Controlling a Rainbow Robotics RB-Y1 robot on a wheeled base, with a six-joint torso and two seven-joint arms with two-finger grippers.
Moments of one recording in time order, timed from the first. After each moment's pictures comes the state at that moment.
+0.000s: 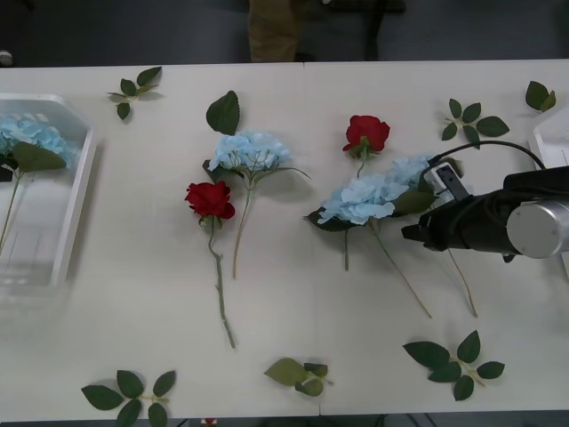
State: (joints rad) right arm -0.36 -0.82 0.45 -1.49 -1.05 0.78 1.80; left arm -0.52 1.04 -0.21 -1.09 0.98 0.96 -1.73
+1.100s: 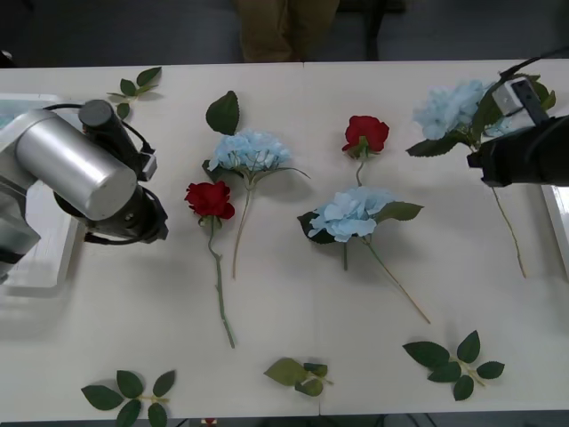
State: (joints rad) right arm -0.35 -0.90 0.04 -1.71 -1.19 1.11 1.77; left arm -0.53 0.69 -0.46 -1.73 0.58 1.60 -1.10
